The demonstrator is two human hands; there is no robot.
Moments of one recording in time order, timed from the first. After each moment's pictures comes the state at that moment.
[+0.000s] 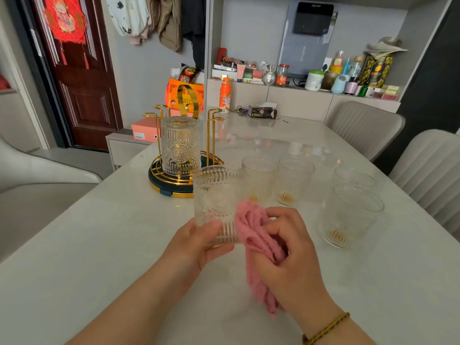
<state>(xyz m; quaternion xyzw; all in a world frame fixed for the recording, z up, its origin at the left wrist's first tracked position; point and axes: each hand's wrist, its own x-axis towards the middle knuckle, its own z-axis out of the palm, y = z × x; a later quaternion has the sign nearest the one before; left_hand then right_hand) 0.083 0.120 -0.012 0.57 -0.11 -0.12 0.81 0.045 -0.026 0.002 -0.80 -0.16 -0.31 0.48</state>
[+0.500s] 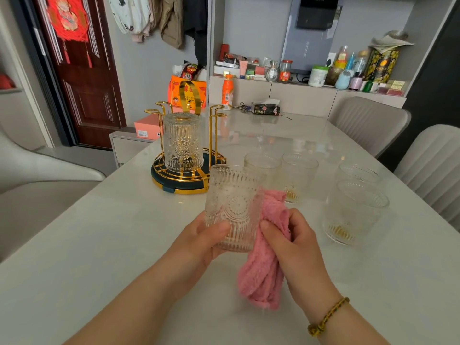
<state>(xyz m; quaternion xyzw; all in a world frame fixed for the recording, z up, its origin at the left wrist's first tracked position) 0.076 0.121 -0.008 0.59 -0.16 -0.14 0.78 0.052 -0.030 0.004 -0.71 0.01 -0.16 0.69</state>
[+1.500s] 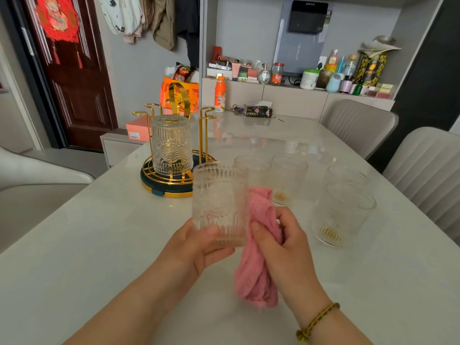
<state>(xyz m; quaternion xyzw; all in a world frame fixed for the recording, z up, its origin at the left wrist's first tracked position) 0.076 0.112 -0.012 0.55 -0.14 -0.14 0.82 0.054 -0.036 0.000 -0.73 -0.05 -0.20 0.65</state>
